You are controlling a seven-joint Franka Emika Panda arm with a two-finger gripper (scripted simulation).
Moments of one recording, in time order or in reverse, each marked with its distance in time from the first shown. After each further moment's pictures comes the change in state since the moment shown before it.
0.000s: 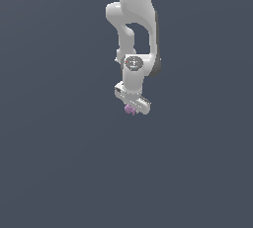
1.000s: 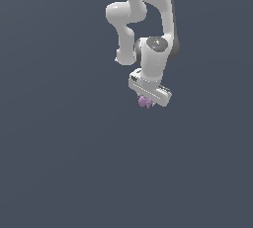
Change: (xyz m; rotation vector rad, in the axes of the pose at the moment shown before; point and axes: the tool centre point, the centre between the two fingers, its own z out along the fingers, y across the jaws) arm -0.036 -0.060 -0.079 -0.002 0.000 0.001
